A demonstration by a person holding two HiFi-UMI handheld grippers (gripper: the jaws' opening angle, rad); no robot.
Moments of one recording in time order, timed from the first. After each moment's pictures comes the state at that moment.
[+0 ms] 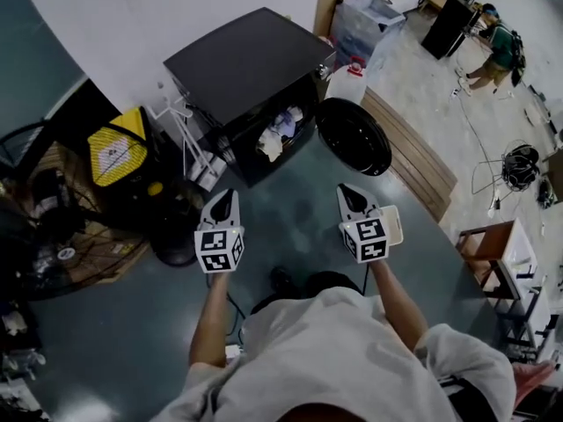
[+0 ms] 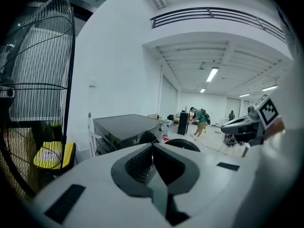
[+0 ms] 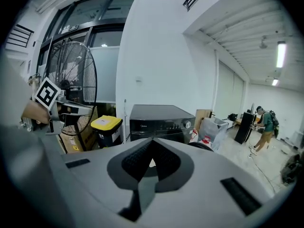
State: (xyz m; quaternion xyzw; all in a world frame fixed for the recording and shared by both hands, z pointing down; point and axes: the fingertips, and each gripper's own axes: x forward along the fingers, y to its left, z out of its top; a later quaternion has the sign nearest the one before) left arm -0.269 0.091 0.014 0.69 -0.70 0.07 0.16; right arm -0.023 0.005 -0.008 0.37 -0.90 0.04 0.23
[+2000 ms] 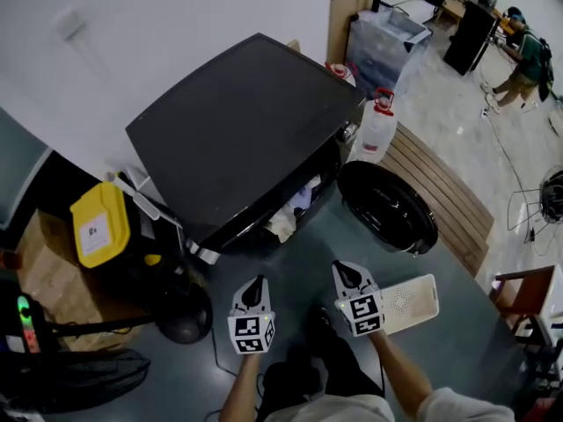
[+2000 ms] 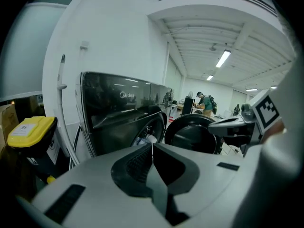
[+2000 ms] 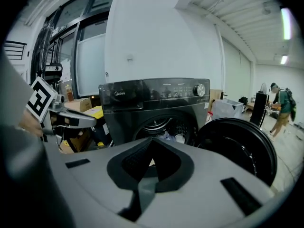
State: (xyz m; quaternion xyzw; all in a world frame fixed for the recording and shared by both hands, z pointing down) left arm -0.264 -0.121 0.261 0.67 -0.69 0.12 0.23; right arm -0.099 -0.205 0.242 0.33 -0.91 0.10 0.25
